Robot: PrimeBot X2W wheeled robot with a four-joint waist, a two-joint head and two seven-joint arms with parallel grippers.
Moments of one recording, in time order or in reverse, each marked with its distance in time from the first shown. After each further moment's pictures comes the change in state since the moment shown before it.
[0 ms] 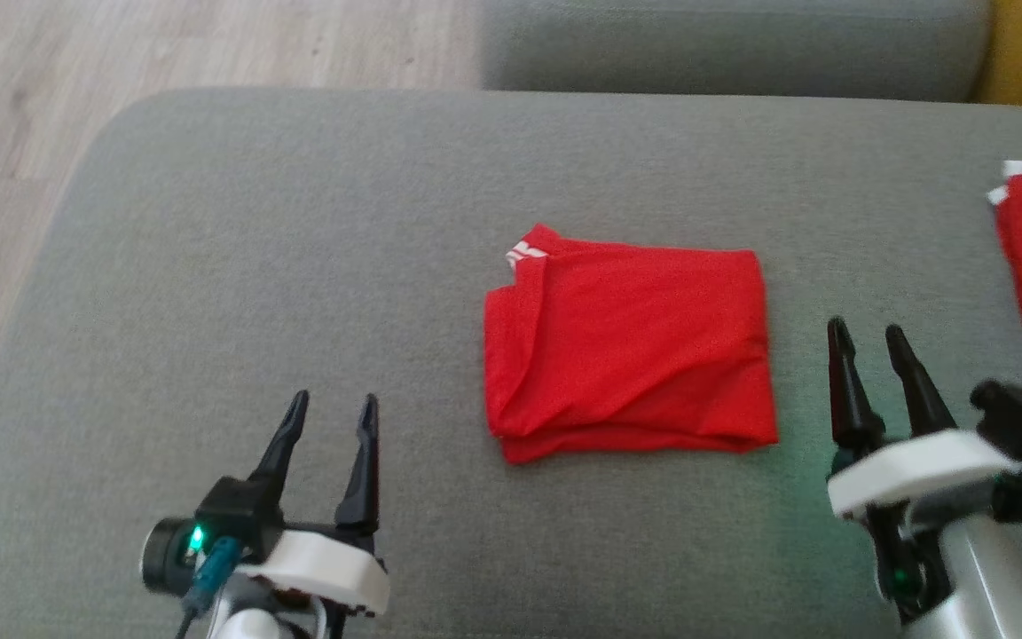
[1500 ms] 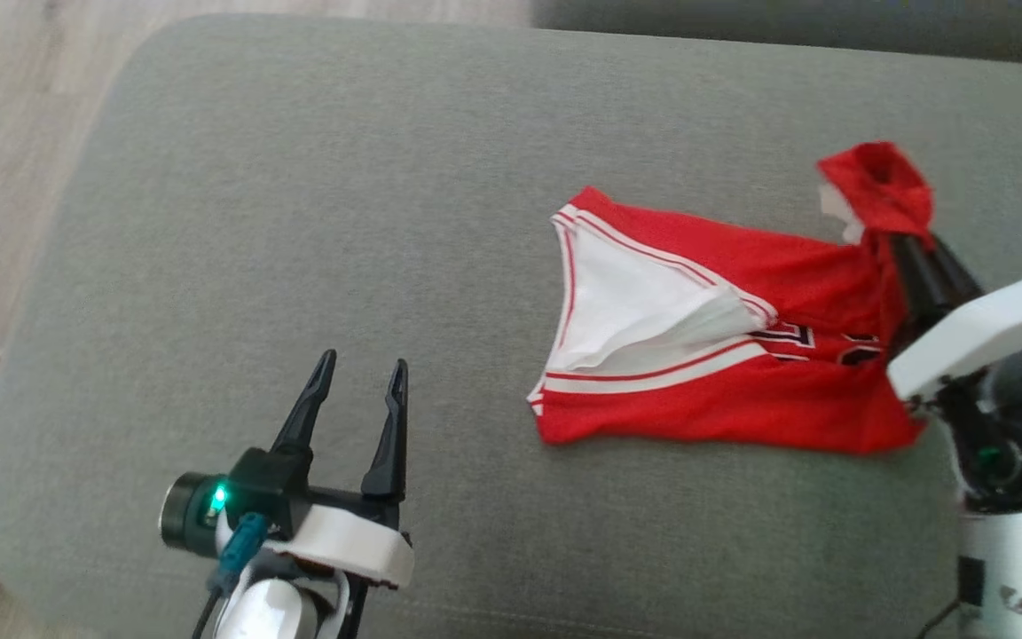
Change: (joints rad) left arm -0.050 0.014 -0.060 -0.047 0.017 0.023 0.000; right arm -0.107 0.036 -0.175 -0.363 0.004 0.000 0.583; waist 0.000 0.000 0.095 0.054
